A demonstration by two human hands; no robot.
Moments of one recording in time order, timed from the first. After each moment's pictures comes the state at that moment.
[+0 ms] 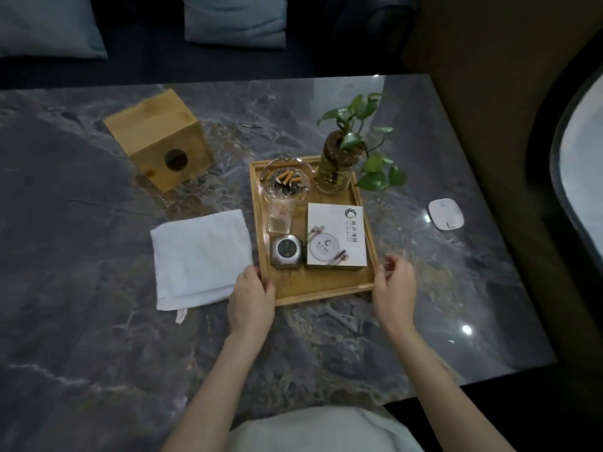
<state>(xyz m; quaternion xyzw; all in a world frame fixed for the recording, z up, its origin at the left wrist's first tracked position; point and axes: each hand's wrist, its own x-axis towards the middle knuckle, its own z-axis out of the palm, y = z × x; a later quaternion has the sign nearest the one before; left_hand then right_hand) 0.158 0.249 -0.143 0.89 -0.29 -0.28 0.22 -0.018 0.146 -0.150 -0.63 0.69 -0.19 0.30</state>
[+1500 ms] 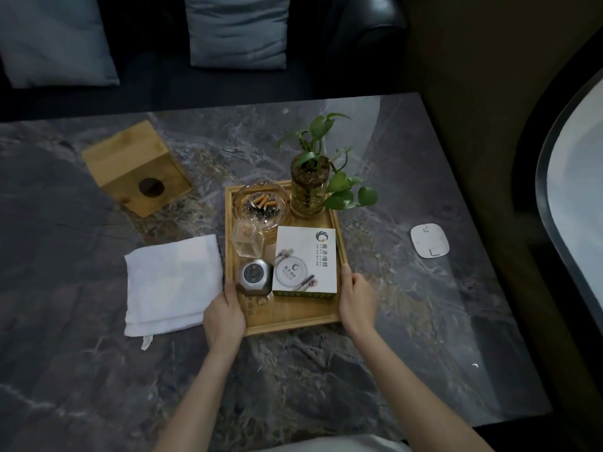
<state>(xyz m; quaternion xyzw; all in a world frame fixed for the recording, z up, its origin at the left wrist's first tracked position) 0.139 0.211 -0.150 0.91 -0.11 -0.25 0.32 -0.010 0.100 -0.172 -0.60 0.67 -0.13 0.41</state>
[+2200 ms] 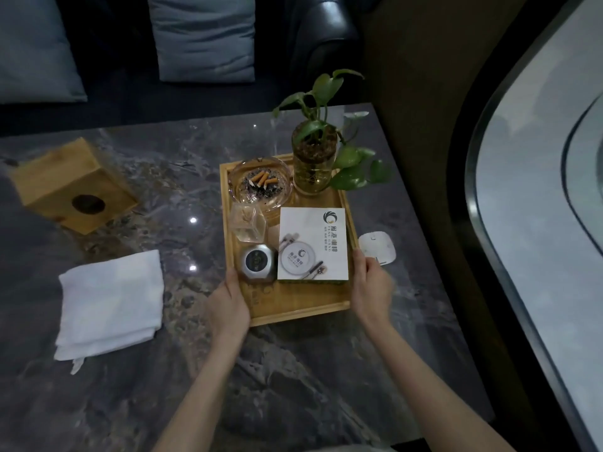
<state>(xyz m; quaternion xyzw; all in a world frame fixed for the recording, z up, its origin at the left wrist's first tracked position) 0.062 0.135 -0.129 0.88 -0.16 -0.22 0.38 -0.093 0.023 -0.138 -0.65 0.64 -0.23 0.34</state>
